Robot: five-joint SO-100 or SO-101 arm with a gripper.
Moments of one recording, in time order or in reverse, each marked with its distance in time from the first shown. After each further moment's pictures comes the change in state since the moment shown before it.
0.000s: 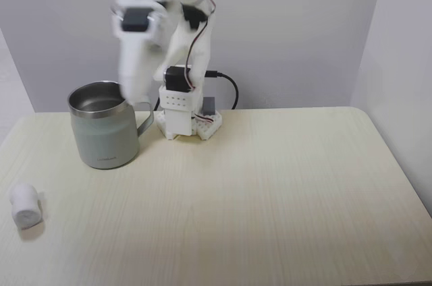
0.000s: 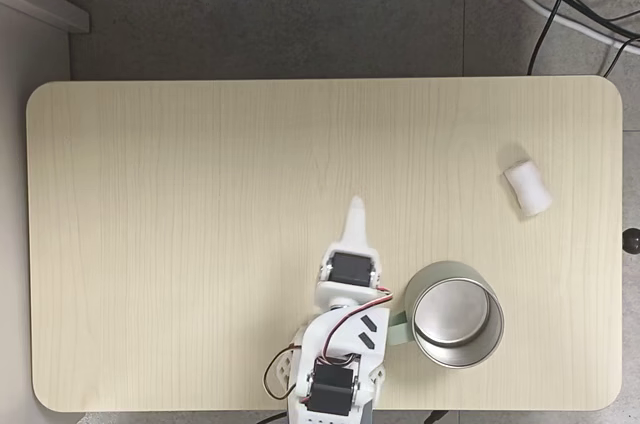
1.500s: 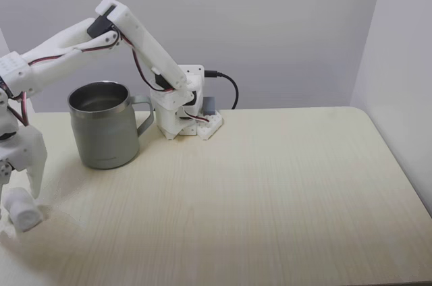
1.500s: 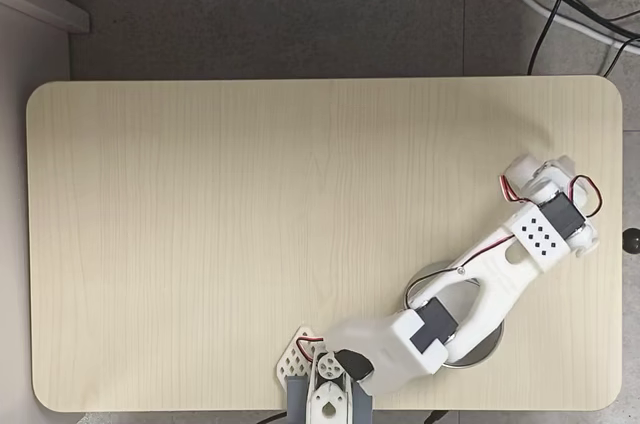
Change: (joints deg) arm 31.4 92.9 48.2 3.7 -14.2
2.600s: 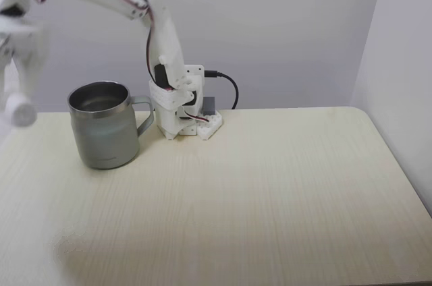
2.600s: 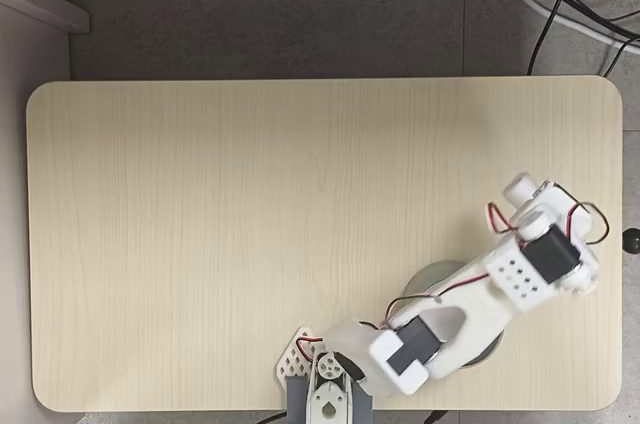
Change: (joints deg) arm 2.0 -29.6 14.9 28.8 -4.4
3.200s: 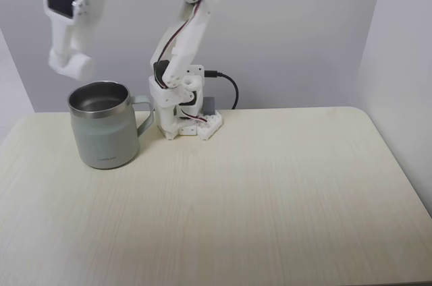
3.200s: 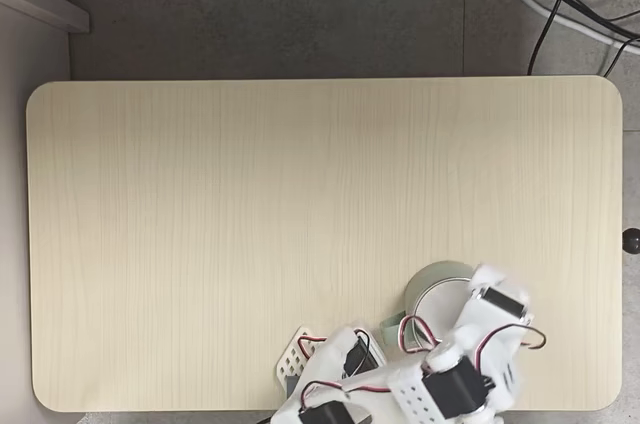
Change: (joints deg) arm 12.8 -38.4 -36.2 -0.4 -30.3
